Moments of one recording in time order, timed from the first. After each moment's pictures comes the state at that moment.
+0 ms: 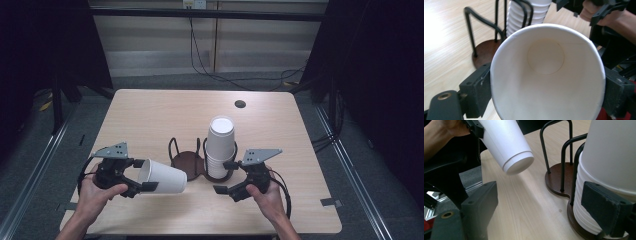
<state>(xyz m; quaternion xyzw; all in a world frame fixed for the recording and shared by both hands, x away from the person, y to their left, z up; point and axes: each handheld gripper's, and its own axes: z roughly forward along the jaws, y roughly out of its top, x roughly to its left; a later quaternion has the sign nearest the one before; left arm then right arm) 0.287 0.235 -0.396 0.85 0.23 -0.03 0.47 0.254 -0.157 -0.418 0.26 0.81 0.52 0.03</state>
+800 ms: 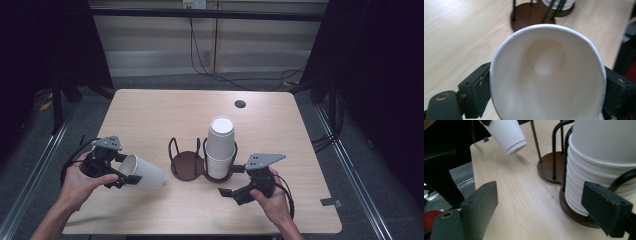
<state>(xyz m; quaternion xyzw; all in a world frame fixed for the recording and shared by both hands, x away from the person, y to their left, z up) 0.319 0.261 -0.394 0.90 0.26 0.01 0.34 0.246 -0.168 -0.428 0.29 0.82 0.50 0.05</state>
